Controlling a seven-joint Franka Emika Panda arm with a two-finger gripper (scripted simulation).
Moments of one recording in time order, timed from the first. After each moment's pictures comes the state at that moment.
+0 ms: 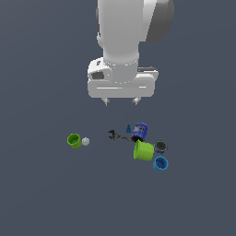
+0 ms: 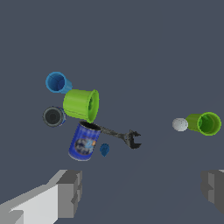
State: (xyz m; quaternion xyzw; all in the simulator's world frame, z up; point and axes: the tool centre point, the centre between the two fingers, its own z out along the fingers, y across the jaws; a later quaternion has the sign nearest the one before) arm -0.002 0.011 0.309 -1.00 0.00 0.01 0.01
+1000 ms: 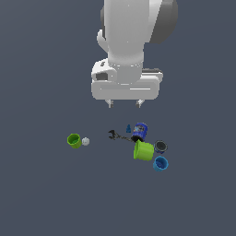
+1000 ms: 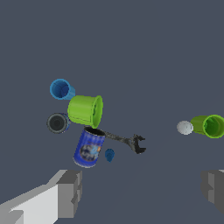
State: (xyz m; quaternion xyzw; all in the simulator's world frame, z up) arm 0.006 0.023 0.308 -1.00 0.02 -0.01 0.01
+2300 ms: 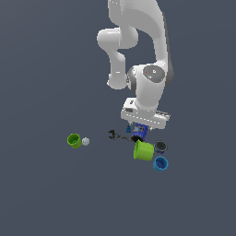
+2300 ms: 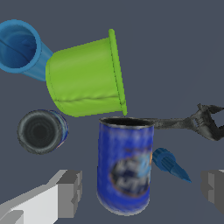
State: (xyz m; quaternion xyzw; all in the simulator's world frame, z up) arm -0.031 0.111 0.123 -0.99 0.17 0.00 0.00
